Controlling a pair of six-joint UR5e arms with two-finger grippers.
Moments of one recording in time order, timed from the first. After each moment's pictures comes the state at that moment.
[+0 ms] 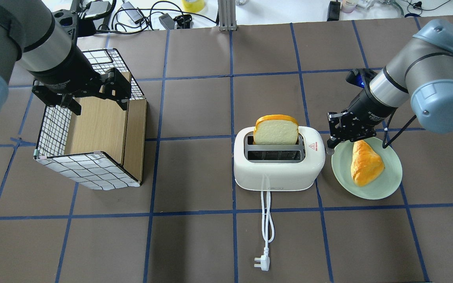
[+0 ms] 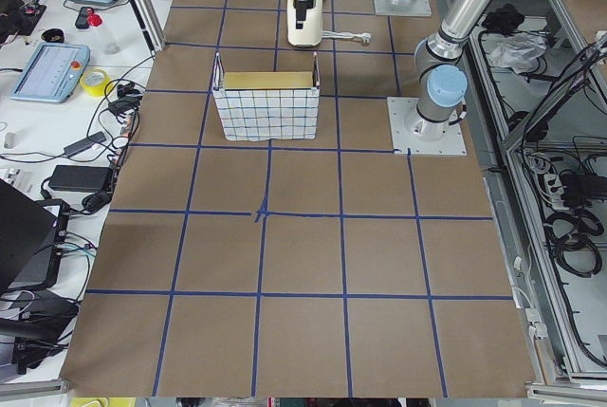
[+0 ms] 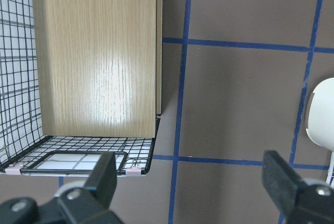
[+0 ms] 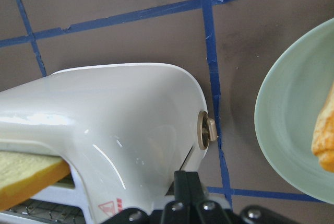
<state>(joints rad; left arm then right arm) -1.57 -1.46 -1.67 -1.52 1.59 -0.08 1.34 -1.51 1.94 -1.73 -1.25 -0.13</state>
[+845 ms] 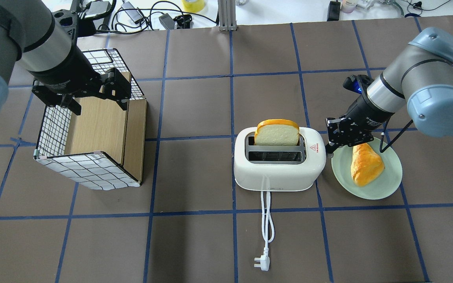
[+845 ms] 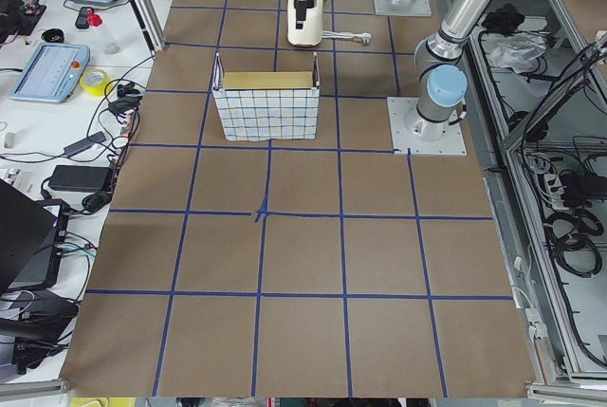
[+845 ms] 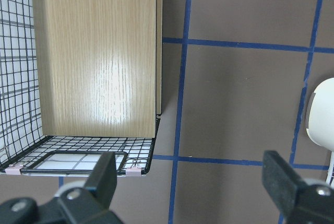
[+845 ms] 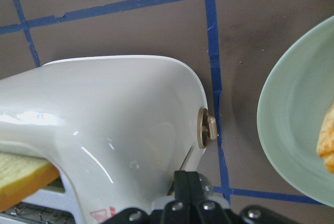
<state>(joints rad) -1.57 -1.46 -1.67 -1.52 1.59 -0.08 1.34 -1.49 1.96 -1.74 -1.25 -0.17</state>
